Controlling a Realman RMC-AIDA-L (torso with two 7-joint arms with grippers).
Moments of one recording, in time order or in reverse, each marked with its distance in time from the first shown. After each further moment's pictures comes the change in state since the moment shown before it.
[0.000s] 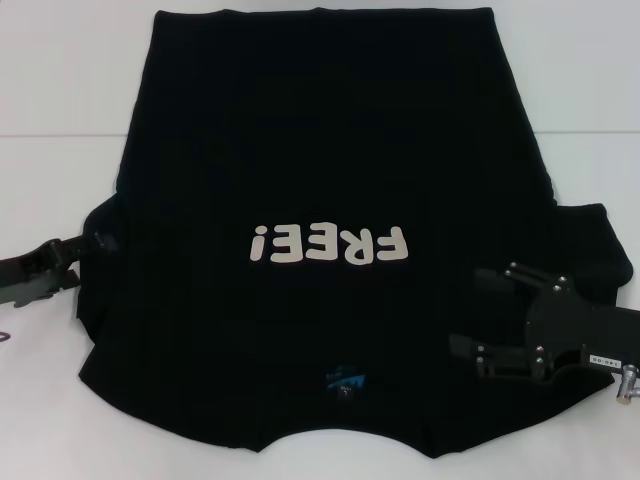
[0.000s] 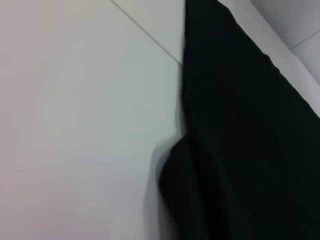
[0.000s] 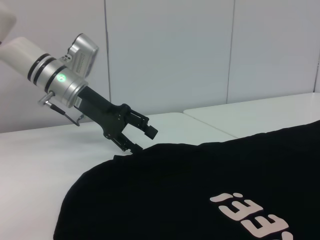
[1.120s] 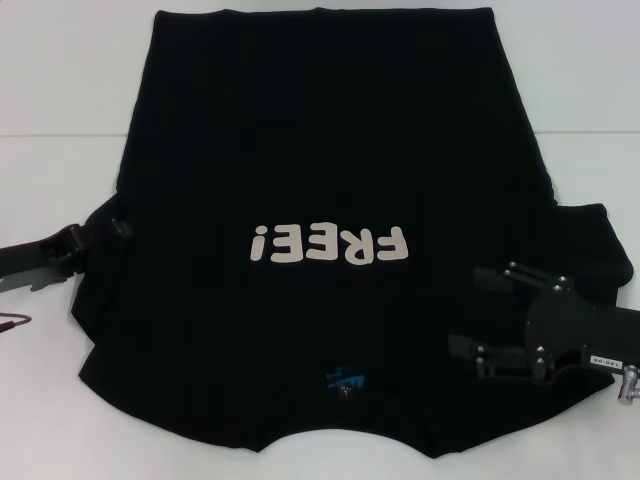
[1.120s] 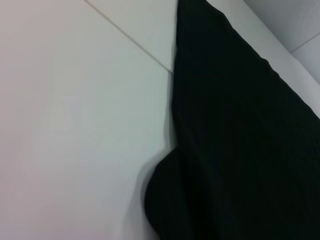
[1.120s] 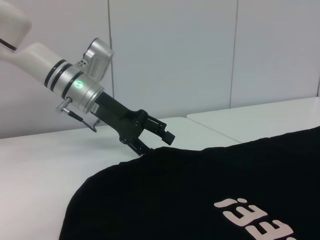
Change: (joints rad) left arm -0.043 -0.025 0.014 -0.003 0.000 -0.077 0.000; right arm 0.000 0.000 0.006 0.000 0.000 -0.018 0.000
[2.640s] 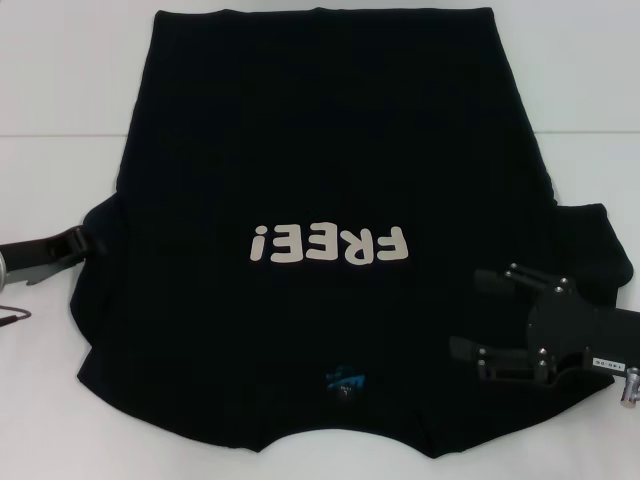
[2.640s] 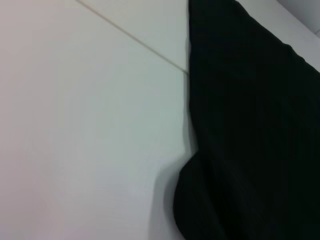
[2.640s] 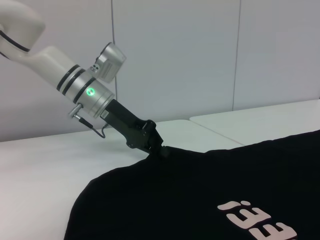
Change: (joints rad) left arm -0.021 0.005 0.129 -0.004 0.003 -0.119 -0.018; right arm -0.004 -0.001 0.002 -0.003 0.000 -0.016 0.000
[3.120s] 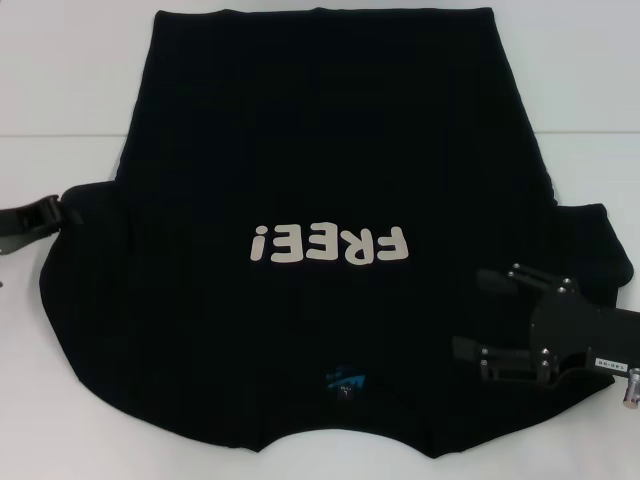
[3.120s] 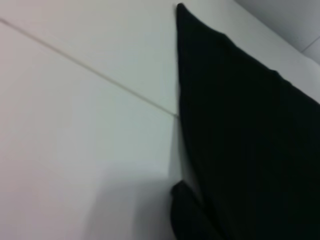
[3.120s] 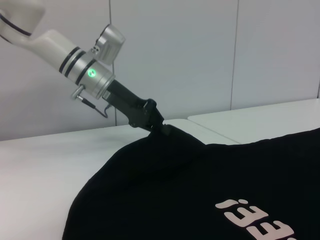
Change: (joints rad) left arm -0.009 0.049 0.000 0.046 0.000 0.054 -0.019; right arm -0.004 -0.001 0.001 -0.003 0.001 0.000 0.000
